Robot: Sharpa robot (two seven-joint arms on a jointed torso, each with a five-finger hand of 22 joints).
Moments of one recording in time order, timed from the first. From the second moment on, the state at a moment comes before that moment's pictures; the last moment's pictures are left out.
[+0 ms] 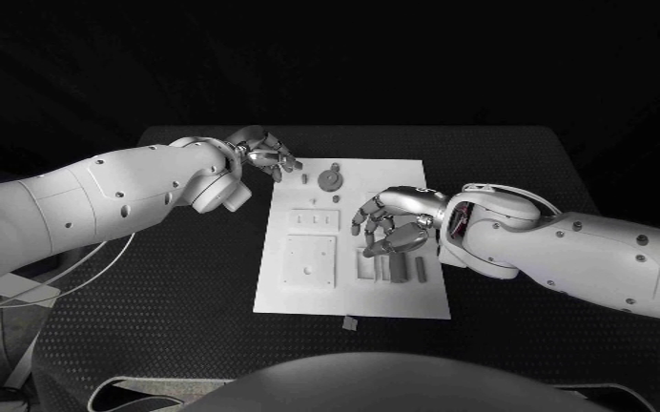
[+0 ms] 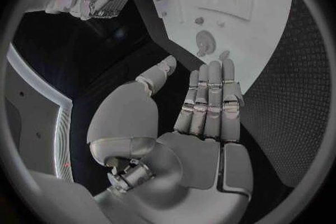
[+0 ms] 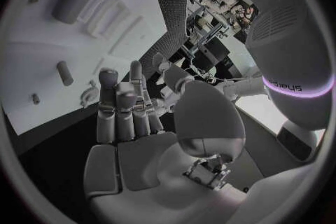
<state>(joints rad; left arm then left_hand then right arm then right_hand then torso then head) 1.28 -0.69 -0.23 1.22 -0.64 -0.25 -0.06 1.03 -0.15 0.58 -0.23 0.05 0.92 0.15 0.21 0.66 1.06 0.12 0.28 0.32 0.92 0.04 0.89 0.42 0.01 1.05 -0.06 0.09 1.04 1.12 -0.81 -0.15 1.60 -1.35 -0.15 0.13 1.12 -0.12 0.53 -0.29 0.06 0.85 0.17 0.27 0.53 1.26 0.06 0.11 0.55 1.19 -0.05 1.32 0.85 0.20 1.14 0.00 0.80 1.31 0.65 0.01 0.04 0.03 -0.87</state>
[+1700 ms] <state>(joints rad) 1.27 -0.65 -0.23 1.19 -0.62 -0.23 -0.04 1.03 -0.14 0.56 -0.23 0.05 0.91 0.16 0.21 0.65 1.07 0.12 0.26 0.31 0.93 0.04 0.87 0.43 0.01 1.05 -0.06 0.08 1.03 1.02 -0.69 -0.25 1.58 -1.70 -0.05 0.17 1.28 -0.15 0.60 -0.29 0.12 0.70 0.06 0.27 0.52 1.05 -0.03 0.80 1.23 1.14 -0.13 1.39 0.91 0.28 1.09 0.01 0.85 1.31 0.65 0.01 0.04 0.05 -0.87</state>
